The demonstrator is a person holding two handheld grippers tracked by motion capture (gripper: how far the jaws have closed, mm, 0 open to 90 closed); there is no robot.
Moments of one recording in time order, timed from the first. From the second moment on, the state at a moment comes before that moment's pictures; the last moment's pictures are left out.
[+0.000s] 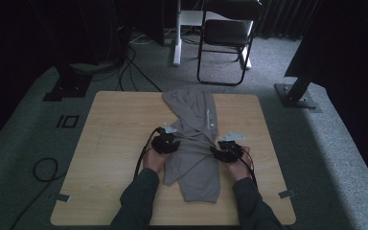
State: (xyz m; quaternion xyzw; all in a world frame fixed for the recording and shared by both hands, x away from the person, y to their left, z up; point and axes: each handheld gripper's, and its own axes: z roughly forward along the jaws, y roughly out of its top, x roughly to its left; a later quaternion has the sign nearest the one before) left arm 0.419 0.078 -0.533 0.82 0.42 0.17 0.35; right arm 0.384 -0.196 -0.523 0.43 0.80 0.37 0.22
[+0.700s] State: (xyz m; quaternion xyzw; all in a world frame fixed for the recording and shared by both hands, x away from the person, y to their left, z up) left arm 0.403 0.090 -0.525 0.81 0.42 0.17 0.37; right arm 0.385 -0.113 -0.537 0.36 0.86 0.34 0.16
